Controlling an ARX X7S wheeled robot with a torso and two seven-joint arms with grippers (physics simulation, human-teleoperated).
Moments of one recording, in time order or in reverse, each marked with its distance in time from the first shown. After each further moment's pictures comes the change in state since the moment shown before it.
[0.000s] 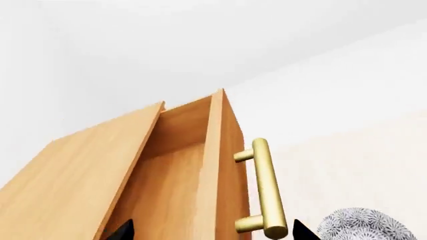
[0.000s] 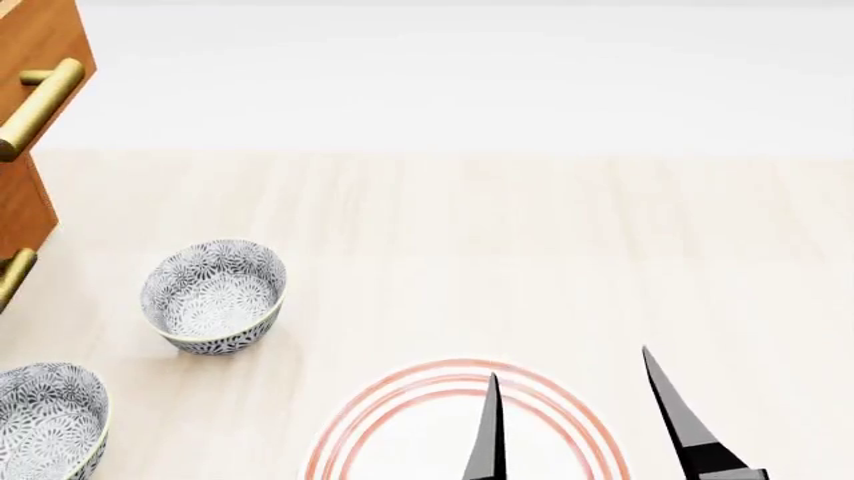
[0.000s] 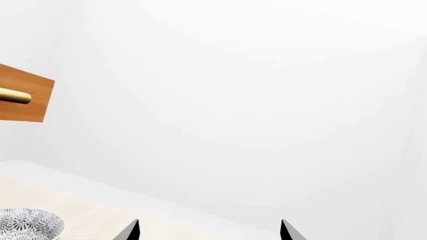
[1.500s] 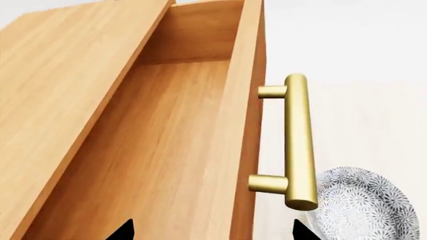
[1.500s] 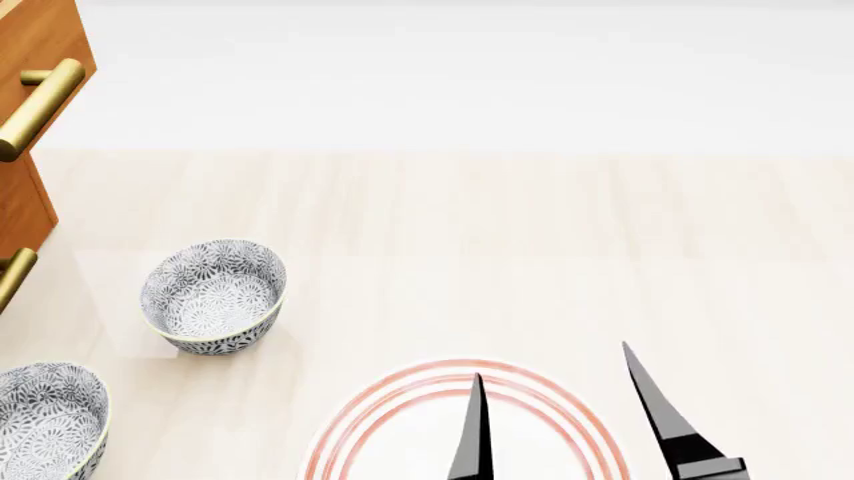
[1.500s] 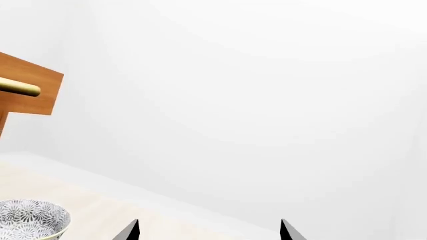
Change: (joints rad) left arm -0.215 0.273 -0.351 -0.610 0.555 0.100 0.143; right arm 0.029 0.013 -0.040 0.007 -0.013 0.029 0.007
